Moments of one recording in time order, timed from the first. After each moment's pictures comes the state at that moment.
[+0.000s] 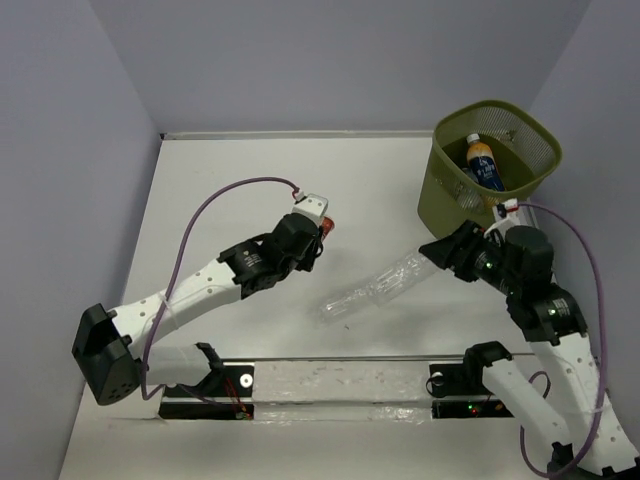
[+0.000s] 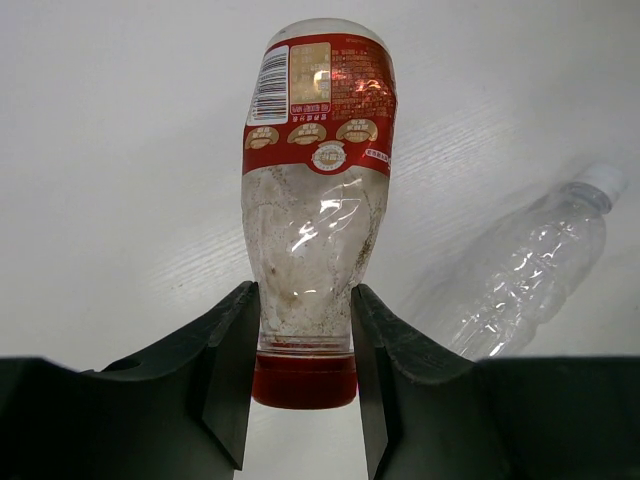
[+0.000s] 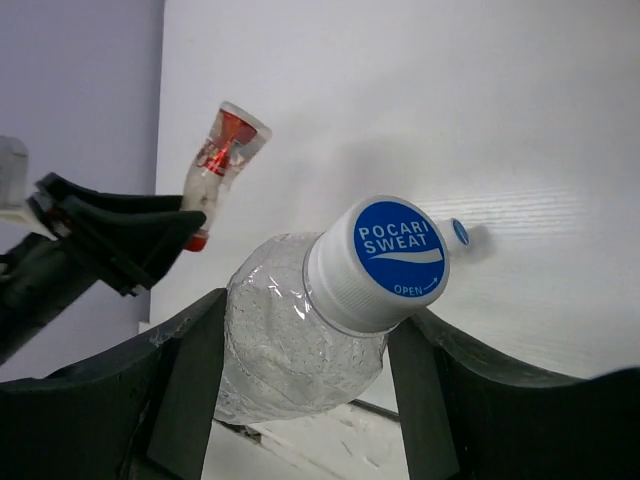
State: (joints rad) left arm -0.91 1.22 0.98 -0.49 -0.40 -0.29; right arm 0.25 0.60 0.80 -0.68 -0.28 0.77
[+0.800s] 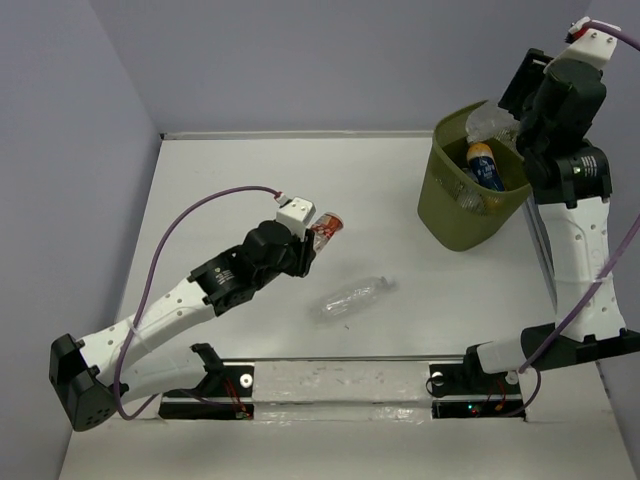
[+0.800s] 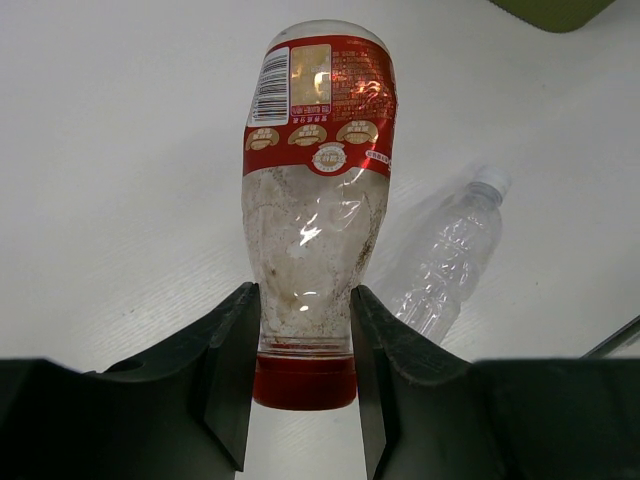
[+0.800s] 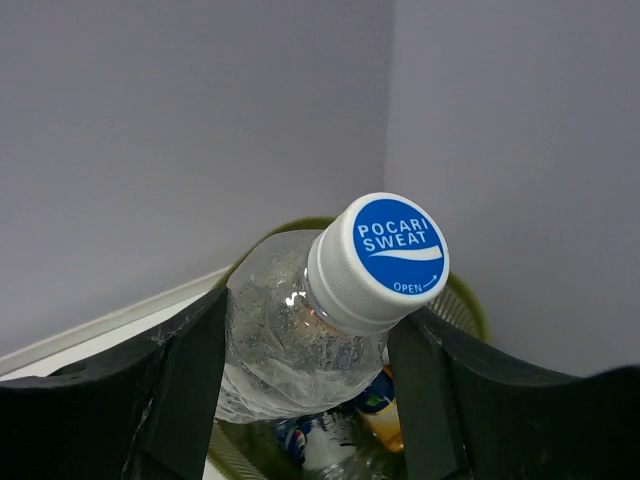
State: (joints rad) left arm -0.89 1.01 0.88 -0.39 -0.25 -0.29; right arm 0.18 1.40 2.01 -0.63 0.60 0.12
